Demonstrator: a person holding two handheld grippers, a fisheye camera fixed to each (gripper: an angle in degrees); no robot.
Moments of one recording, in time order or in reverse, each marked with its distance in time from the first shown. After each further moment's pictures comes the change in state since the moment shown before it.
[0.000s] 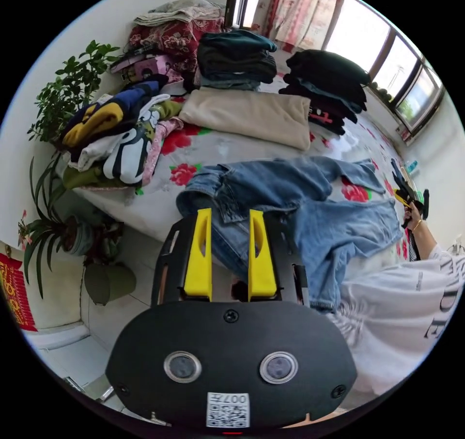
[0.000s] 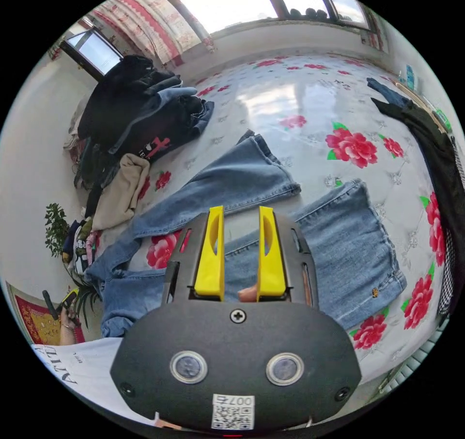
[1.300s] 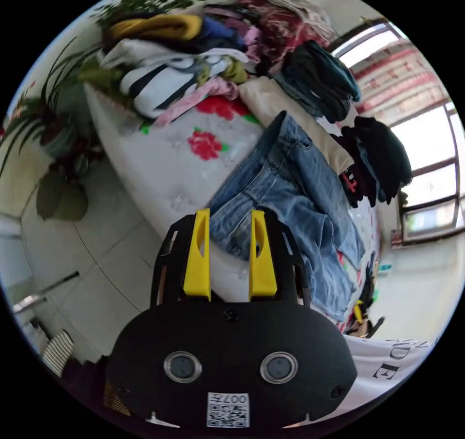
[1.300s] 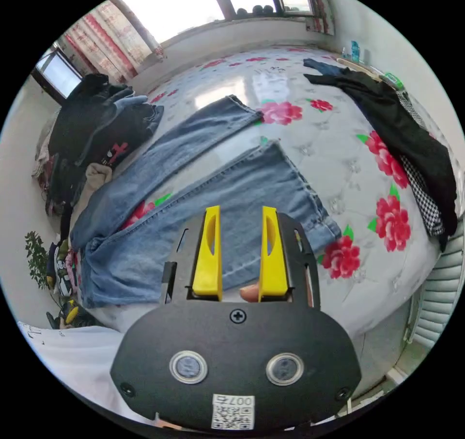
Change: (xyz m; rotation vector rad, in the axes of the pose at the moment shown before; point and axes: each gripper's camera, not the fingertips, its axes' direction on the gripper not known) left arm -0.098 0.013 0.013 -0.020 0.197 -0.591; right arm 0.114 0.085 -0.072 0.031 0.212 0.227
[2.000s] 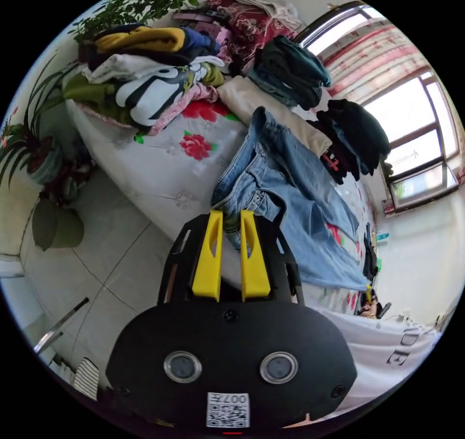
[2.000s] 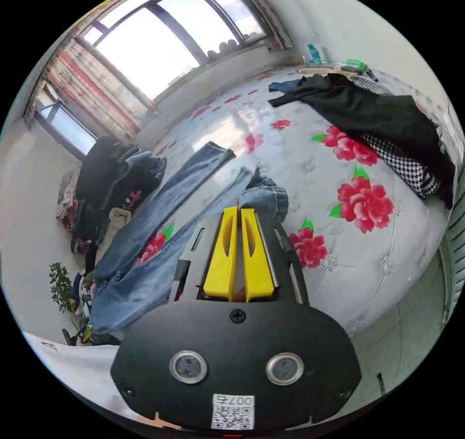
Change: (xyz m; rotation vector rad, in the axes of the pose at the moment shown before) left arm -0.025 -0.002 -0.043 -0.003 0.033 0.212; right arm 0.095 0.040 -0.068 0.251 -0.147 0.121
